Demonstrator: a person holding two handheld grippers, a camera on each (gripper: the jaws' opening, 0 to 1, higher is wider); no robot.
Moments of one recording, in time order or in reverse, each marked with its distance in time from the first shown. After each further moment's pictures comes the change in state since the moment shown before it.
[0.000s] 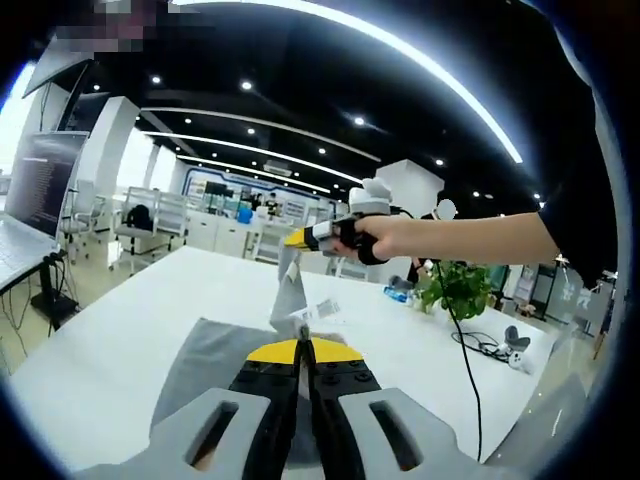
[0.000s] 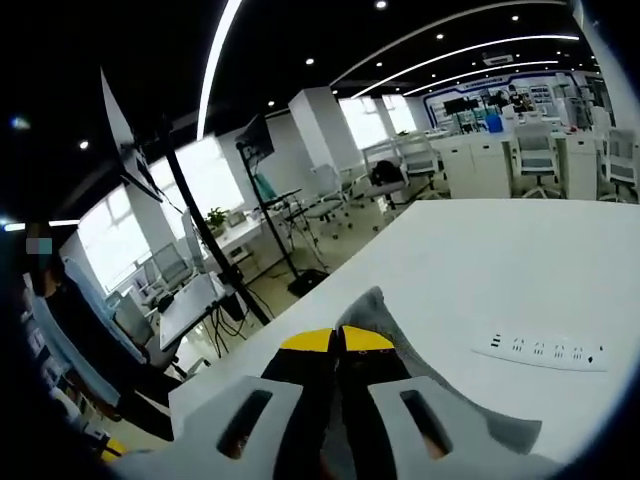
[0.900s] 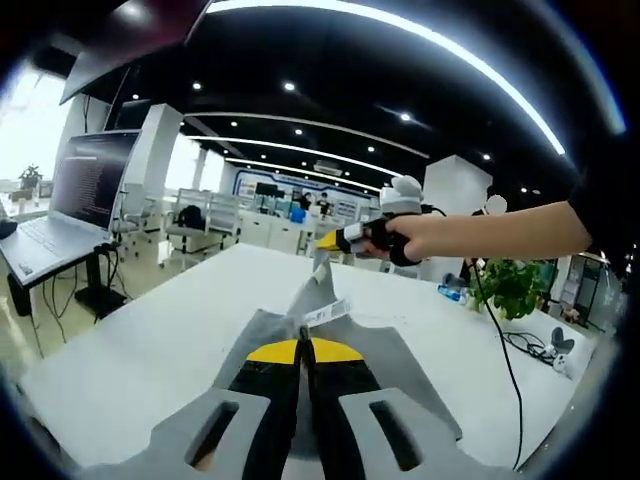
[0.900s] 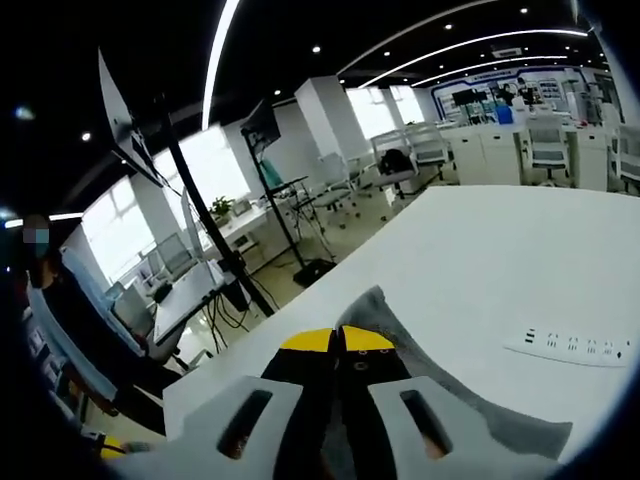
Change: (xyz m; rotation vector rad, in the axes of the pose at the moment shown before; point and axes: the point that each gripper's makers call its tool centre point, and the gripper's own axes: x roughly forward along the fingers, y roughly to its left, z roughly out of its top) left arm -0.012 0.055 -0.019 0.013 0.000 0.252; right arm 0.051 0.018 -0.028 -0.012 0.040 0.031
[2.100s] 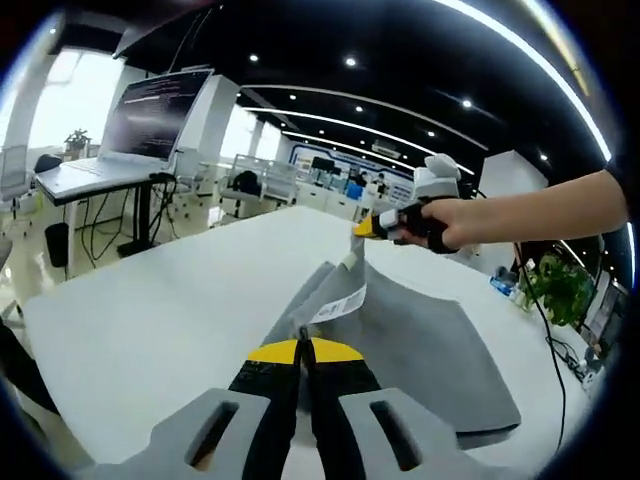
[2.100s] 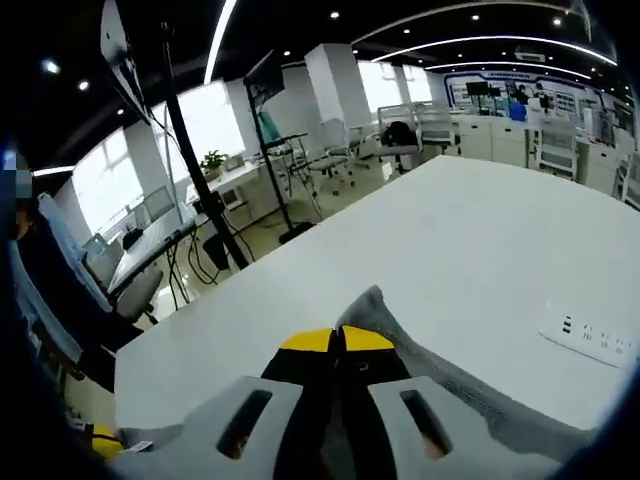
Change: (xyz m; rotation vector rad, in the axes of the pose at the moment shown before) left arm 0.018 0.074 -0.093 -0.121 0.113 0.226; right arm 0.086 -0.008 -0.077 -0.118 0.144 -0.054
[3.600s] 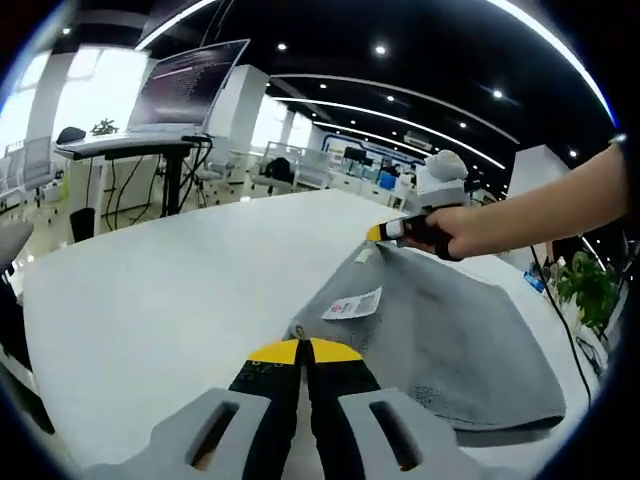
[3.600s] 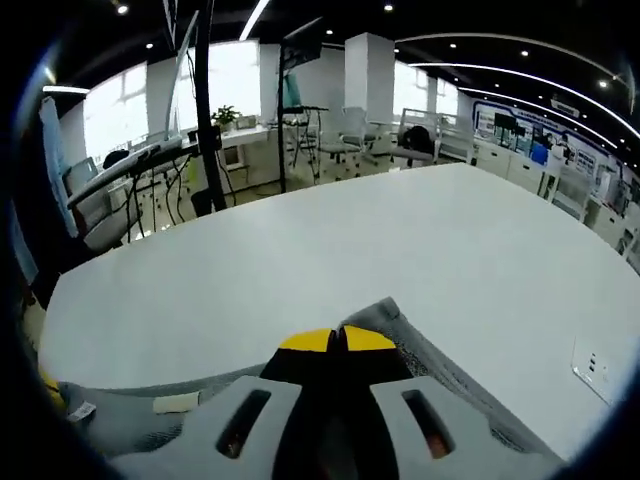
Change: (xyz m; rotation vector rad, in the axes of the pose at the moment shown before) left arm 0.029 0.039 -0.038 -0.030 0.033 0.128; right arm 0.083 -0.016 -0.040 -0.249 0.024 -0.032
